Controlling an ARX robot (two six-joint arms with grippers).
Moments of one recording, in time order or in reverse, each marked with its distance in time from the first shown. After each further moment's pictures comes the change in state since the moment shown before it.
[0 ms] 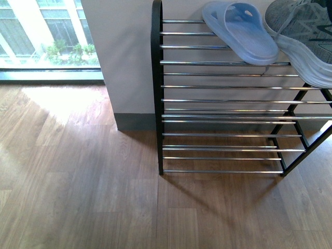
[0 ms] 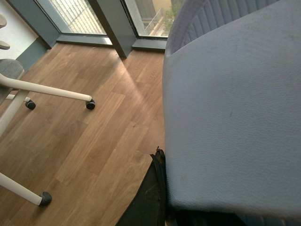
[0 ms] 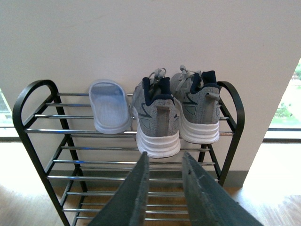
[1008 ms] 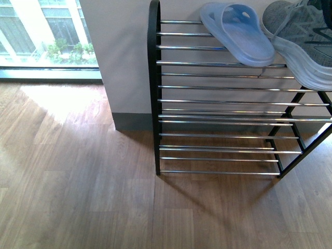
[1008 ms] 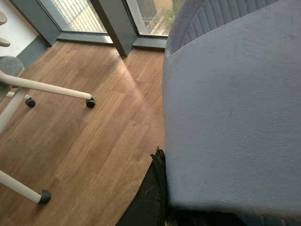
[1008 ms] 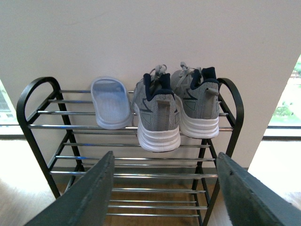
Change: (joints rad) left arm 0.005 0.000 0.000 0.000 -0.004 0.000; right arm 0.000 -0.172 0.000 -0.180 -0.002 0.006
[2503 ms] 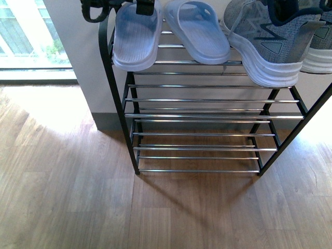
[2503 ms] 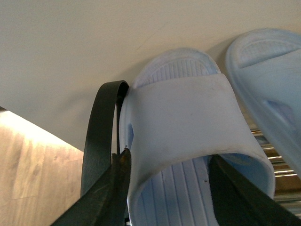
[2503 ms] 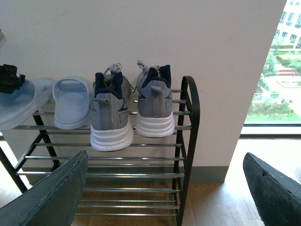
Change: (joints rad) left arm -0.275 0.991 1.317 -0.373 0.376 -0.045; right arm 0.001 -0.001 0.000 -0.002 0.004 0.001
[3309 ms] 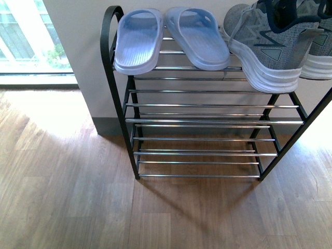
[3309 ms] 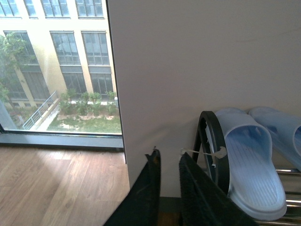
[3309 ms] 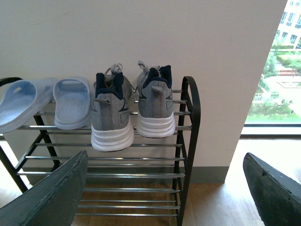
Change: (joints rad) left arm 0.167 -0.870 -1.174 0.781 0.035 0.031; right arm 0.000 0.000 0.000 0.000 -0.001 0.000
